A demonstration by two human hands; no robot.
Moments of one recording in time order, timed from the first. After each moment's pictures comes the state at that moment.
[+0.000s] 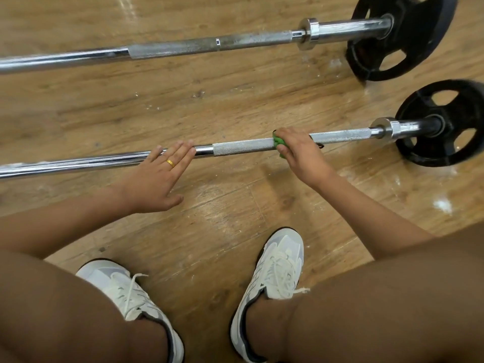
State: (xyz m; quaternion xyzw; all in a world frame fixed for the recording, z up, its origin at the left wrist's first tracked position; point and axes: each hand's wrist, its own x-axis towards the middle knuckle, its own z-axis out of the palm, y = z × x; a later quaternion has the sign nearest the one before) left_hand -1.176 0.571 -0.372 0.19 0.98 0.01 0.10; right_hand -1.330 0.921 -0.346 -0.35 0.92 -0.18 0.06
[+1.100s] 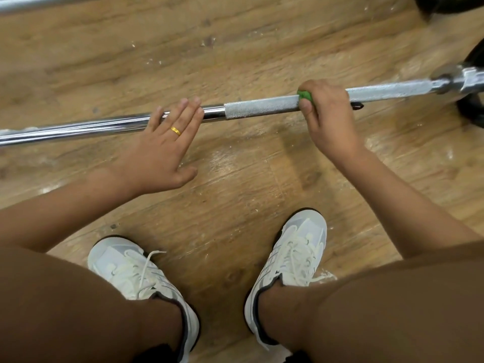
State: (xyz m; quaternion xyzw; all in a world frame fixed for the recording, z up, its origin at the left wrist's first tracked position) left_hand -1.188 0.574 -0.376 0.17 0.98 0.01 0.07; right_hand -1.343 0.900 -0.369 -0.32 0.92 -0.22 -0.03
